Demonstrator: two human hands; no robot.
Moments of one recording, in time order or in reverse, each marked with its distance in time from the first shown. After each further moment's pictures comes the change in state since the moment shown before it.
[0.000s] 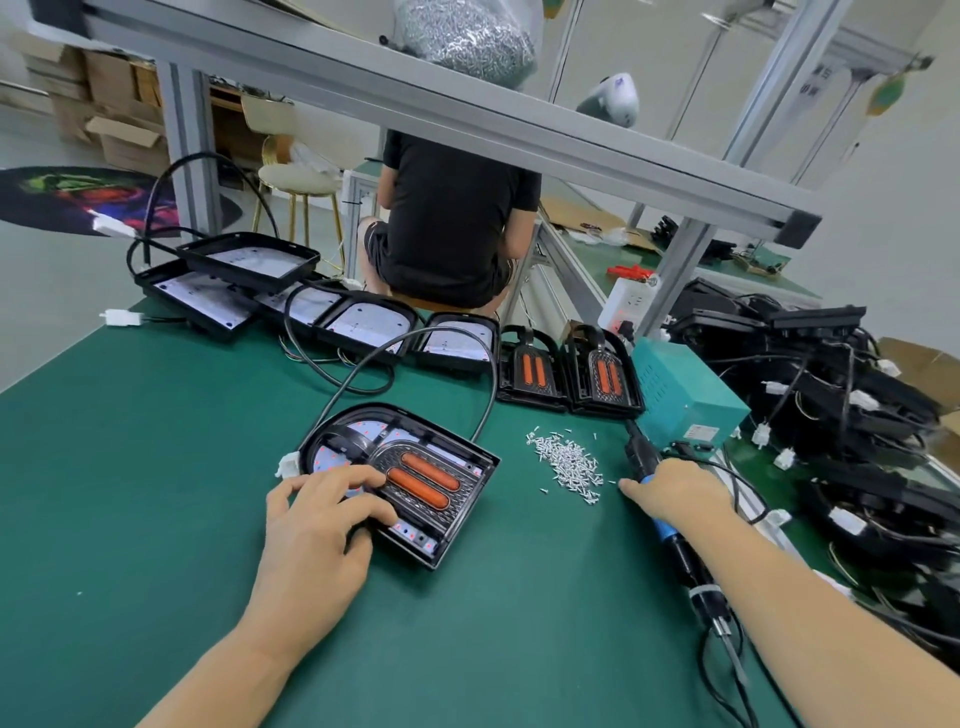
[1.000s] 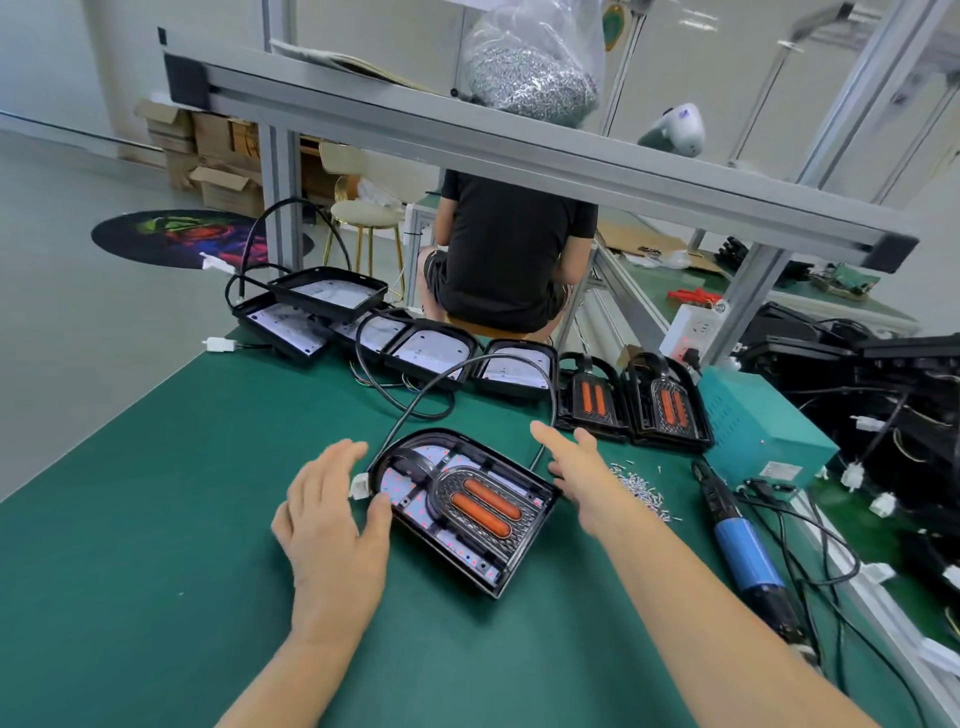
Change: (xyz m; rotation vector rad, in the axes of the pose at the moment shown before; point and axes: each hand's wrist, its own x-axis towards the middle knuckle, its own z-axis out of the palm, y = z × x) left_hand 0.012 -0.005 -0.013 0.009 0.381 -0.356; right_hand -0.036 -0.148 -0.004 1.428 -0.427 -0.213
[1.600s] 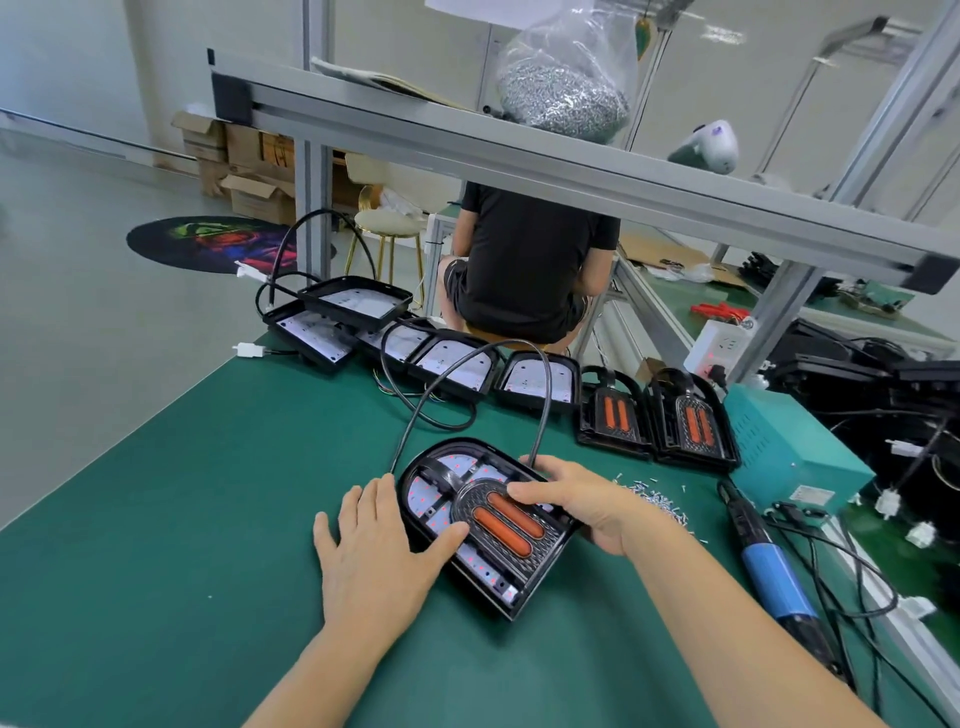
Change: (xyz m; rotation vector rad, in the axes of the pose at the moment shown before) left_hand 0.002 -0.007 0.014 0.497 -0.393 -0.103; right_hand -0.006 -0.004 0.007 -0.274 -0.429 -0.039
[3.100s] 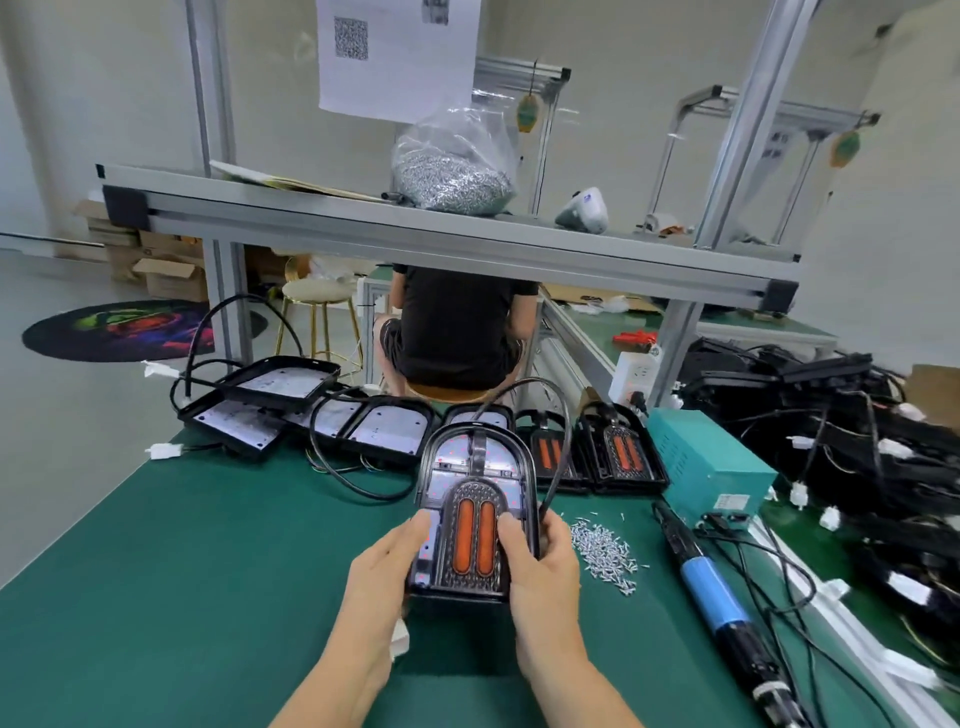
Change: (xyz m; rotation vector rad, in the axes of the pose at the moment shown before) left_hand 0.019 0.057 -0.021 -1.323 -0.452 -0.070; right_hand -0.036 0.021 0.055 0.573 0.753 -0.509
